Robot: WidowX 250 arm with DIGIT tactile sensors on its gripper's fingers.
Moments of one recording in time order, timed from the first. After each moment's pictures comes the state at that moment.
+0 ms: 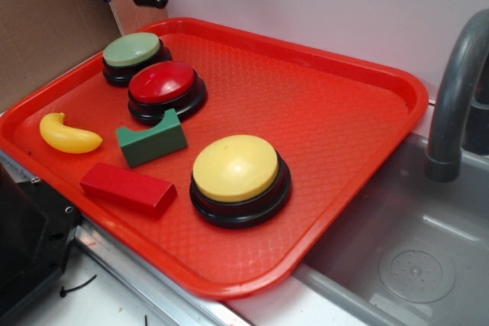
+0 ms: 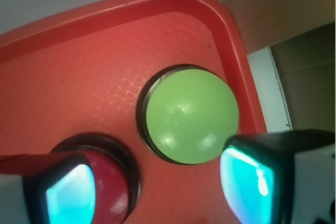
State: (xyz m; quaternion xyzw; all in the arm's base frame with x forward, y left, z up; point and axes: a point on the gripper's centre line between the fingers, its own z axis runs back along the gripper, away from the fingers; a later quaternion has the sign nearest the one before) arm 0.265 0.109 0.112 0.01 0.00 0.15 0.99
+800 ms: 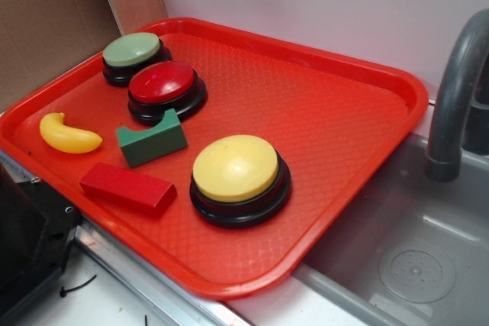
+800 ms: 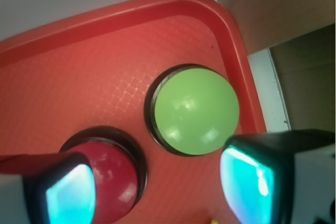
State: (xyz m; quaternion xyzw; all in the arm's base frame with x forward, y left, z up) arm 0.265 0.102 0.123 0.01 0.00 0.15 0.99
